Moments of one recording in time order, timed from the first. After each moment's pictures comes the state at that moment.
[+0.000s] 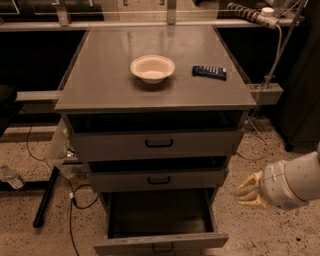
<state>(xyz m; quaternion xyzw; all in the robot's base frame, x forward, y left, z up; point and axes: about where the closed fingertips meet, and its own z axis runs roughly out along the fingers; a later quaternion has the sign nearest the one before) 0.393 -0.220 0.718 -0.63 0.74 0.09 0.23</state>
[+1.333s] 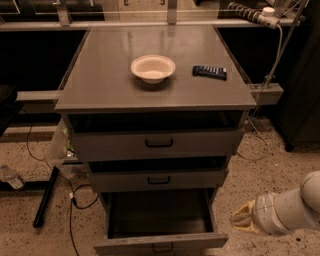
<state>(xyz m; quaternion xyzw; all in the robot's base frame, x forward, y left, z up) 0.373 -0.233 0.605 -0.62 0.74 0.12 0.23</state>
